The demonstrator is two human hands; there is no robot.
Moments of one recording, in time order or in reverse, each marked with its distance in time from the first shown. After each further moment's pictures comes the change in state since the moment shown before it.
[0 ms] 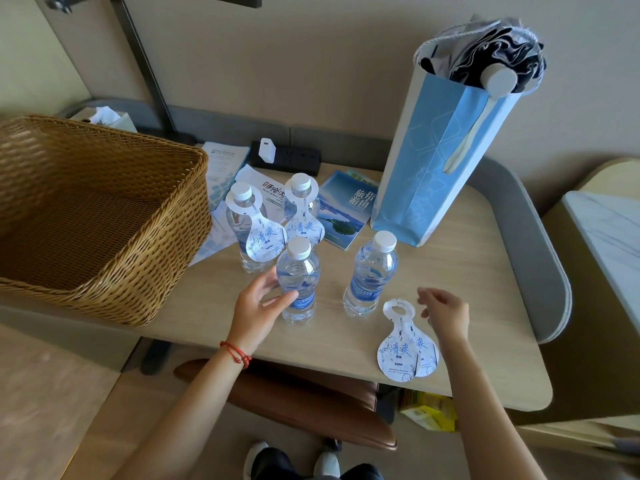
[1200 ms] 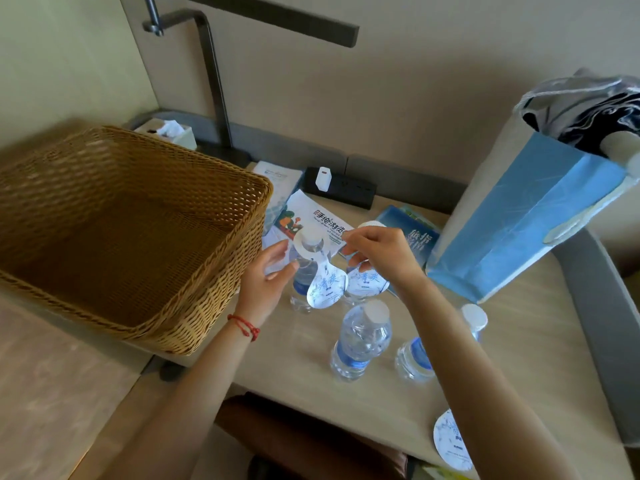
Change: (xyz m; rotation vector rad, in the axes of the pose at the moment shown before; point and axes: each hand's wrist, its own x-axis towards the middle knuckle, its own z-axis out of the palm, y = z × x) left_hand 0.104 0.020 -0.083 0.200 0.182 0.050; right_hand -0.037 -0.212 0.165 -0.022 -0.647 -0.343
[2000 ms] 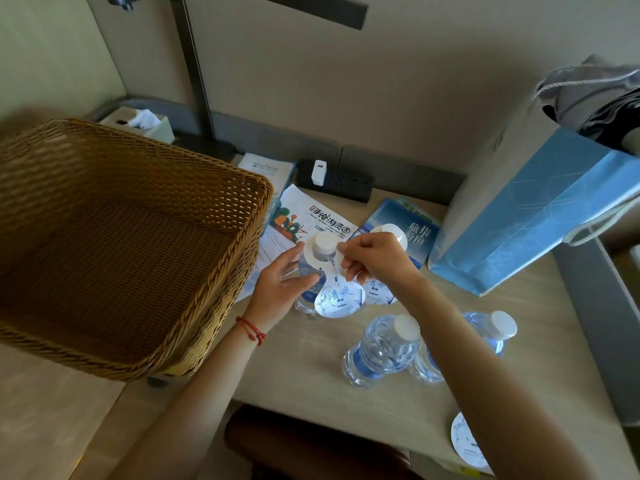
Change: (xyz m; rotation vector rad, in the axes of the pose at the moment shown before) left_hand 0.030 -0.024 -0.001 -0.104 -0.293 -0.101; right_hand 0.022 0.001 0.027 0.014 -0.080 0.174
